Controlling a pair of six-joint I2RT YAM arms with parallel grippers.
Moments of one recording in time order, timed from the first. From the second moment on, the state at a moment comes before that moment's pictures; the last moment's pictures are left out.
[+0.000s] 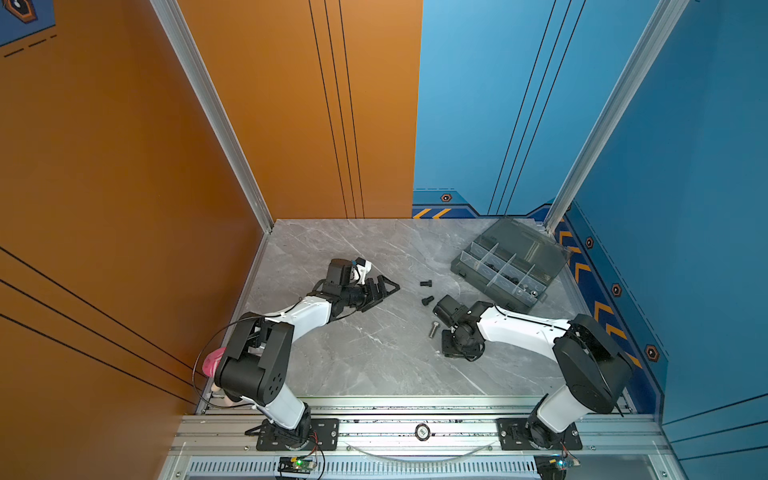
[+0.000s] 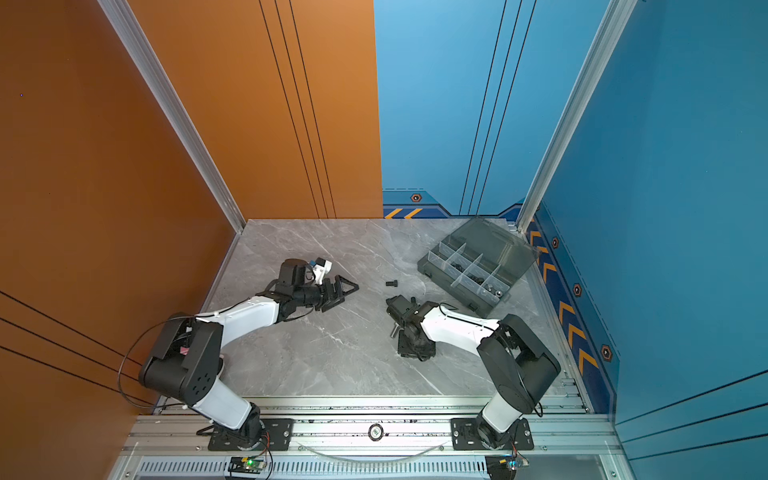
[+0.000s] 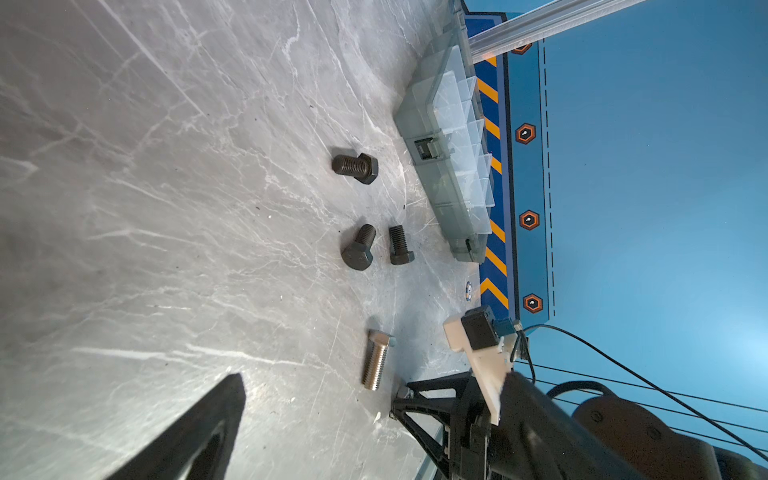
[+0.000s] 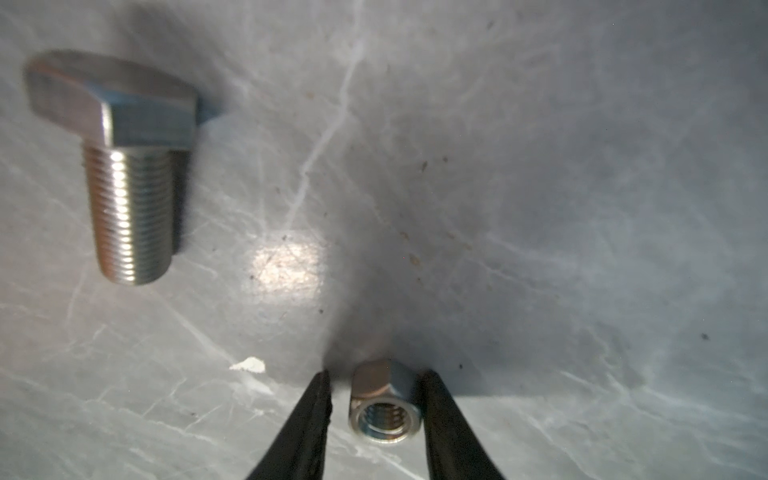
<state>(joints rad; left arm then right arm) -0.30 1.60 0.83 0.10 0.70 -0.78 0.74 1.62 0.91 -0.75 -0.01 0.82</state>
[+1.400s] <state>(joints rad) -0.30 1.59 0.83 0.10 0.70 -0.78 -0.28 1.69 1.34 -0.79 -0.12 0.48</state>
